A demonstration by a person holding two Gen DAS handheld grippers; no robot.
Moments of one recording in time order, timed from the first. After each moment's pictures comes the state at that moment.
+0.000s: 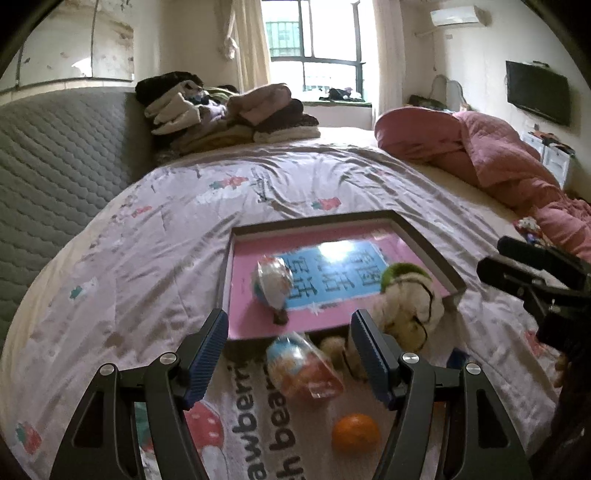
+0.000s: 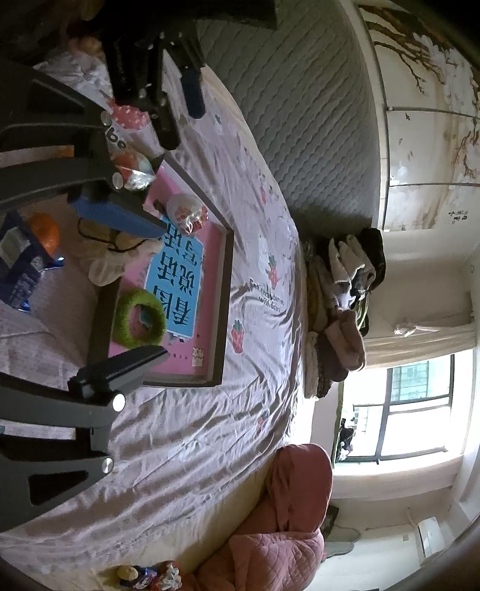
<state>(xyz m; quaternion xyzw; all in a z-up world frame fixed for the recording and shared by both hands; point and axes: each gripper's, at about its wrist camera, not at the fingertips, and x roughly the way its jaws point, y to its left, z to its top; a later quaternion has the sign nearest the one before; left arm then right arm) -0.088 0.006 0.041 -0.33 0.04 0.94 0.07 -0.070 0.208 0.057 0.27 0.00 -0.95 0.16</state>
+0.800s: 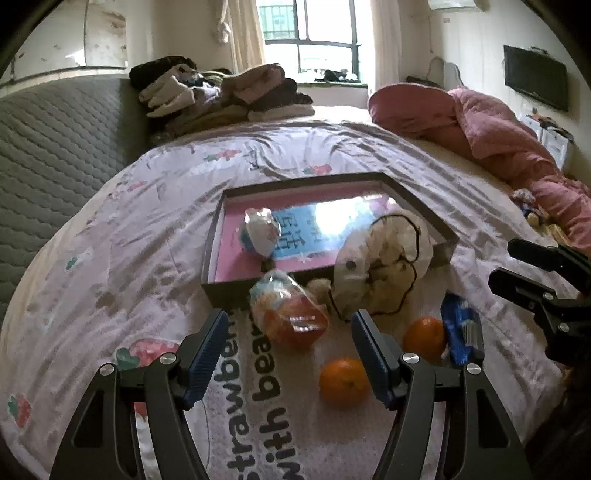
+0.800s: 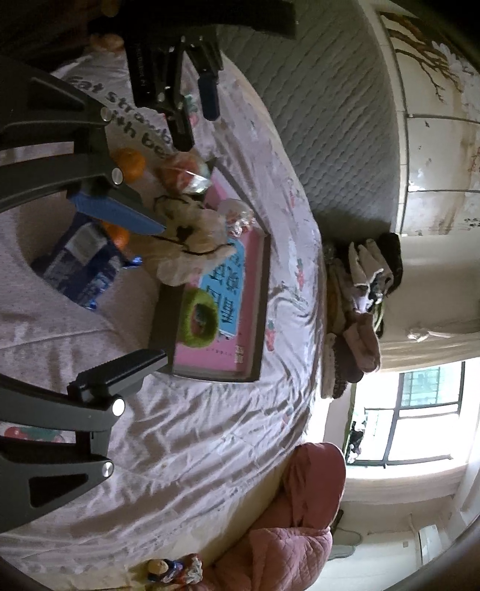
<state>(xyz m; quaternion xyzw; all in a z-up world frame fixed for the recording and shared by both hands) -0.060 0.015 0.010 -0.36 0.05 0.93 0.07 -0.031 0.213 0.026 0.30 0.02 -0.94 0.16</state>
